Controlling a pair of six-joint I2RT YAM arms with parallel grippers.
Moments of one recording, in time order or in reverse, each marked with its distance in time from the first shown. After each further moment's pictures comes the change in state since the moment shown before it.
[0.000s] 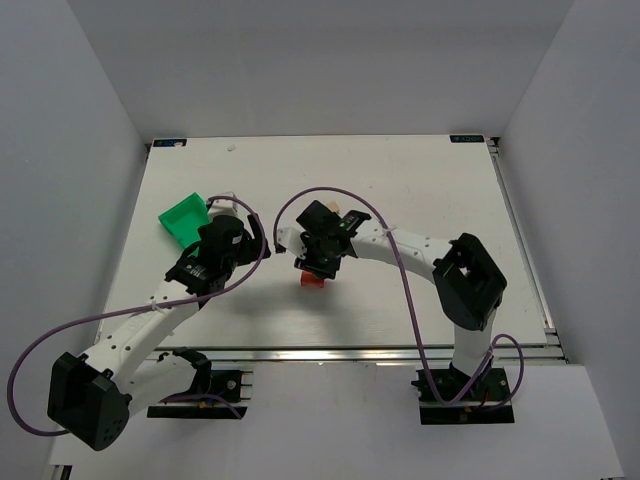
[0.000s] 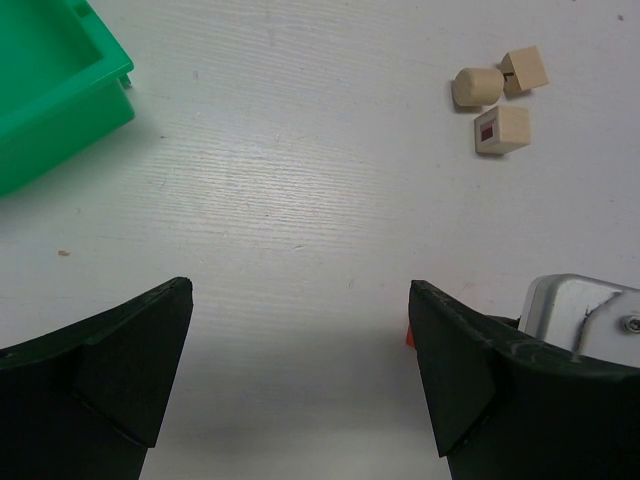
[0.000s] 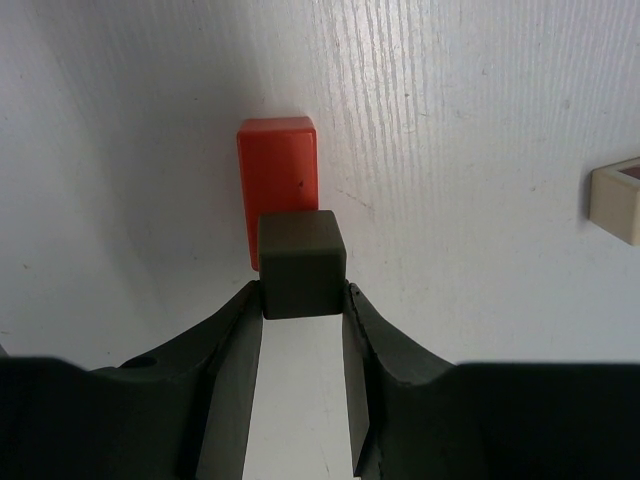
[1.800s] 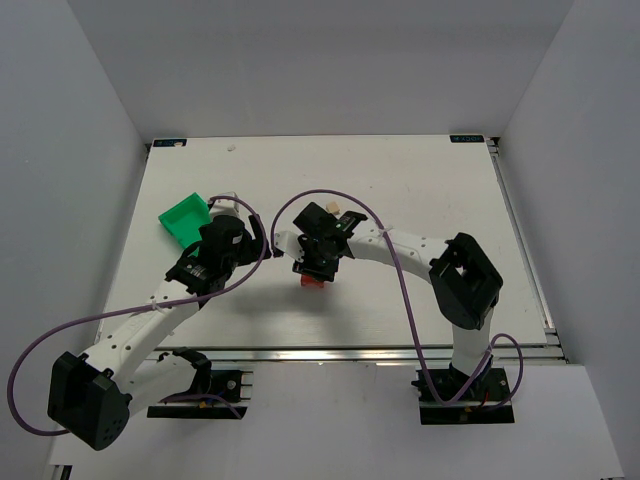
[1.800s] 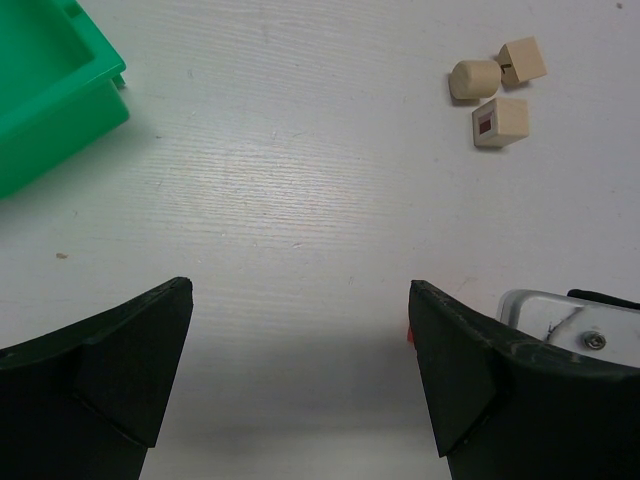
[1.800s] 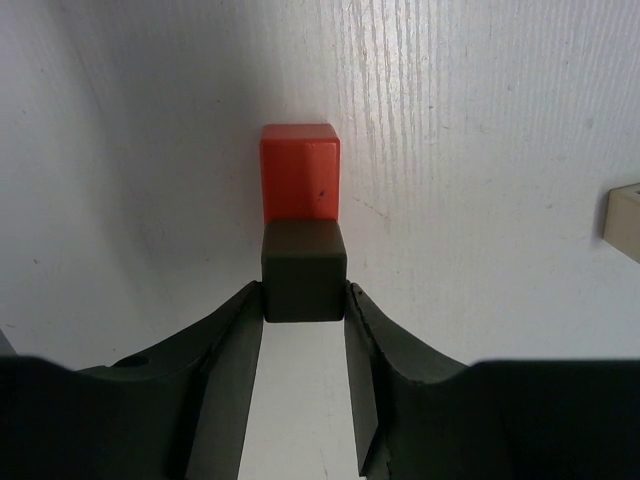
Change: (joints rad) left arm 0.000 0.002 0.000 0.002 0.014 0.018; right arm 0.013 0.023 0.022 -0.024 -0.013 -0.027
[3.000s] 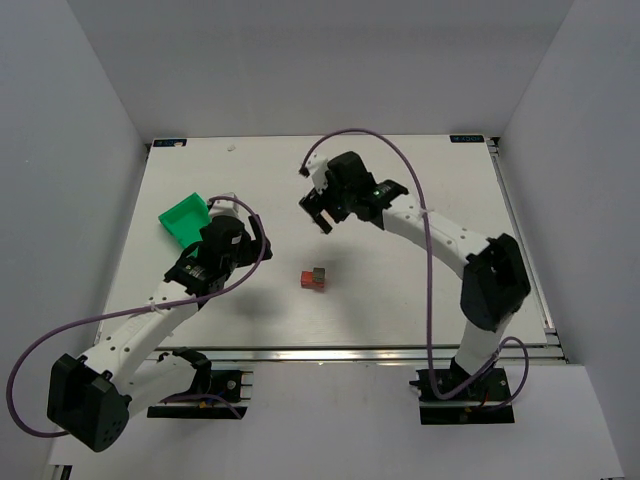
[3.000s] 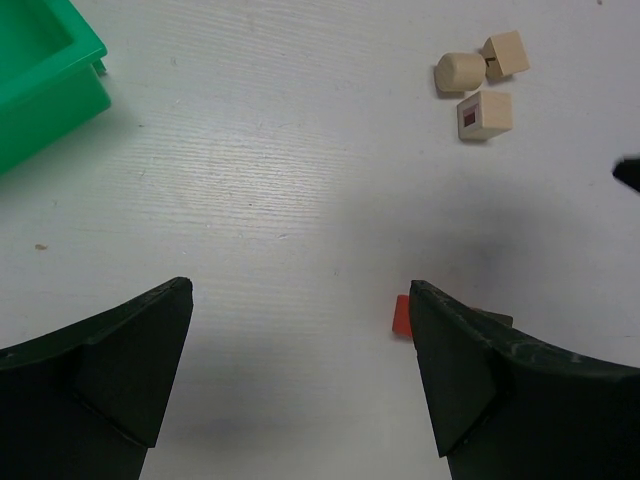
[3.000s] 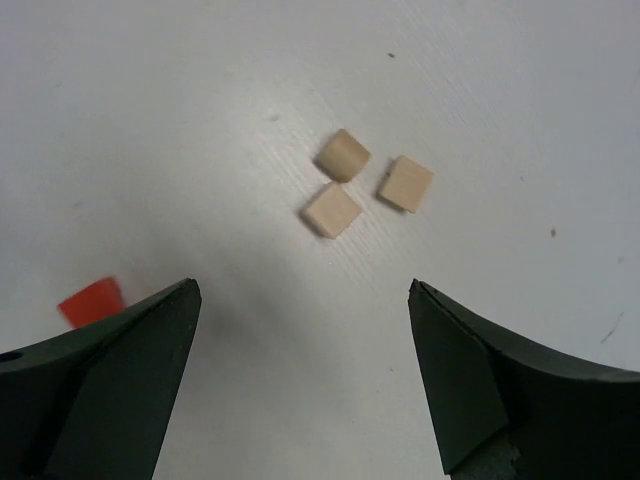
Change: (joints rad) left arm 0.002 -0.008 0.000 -0.008 0.033 -0.028; right arm -0.177 -0.148 0.048 0.264 0.096 0.256
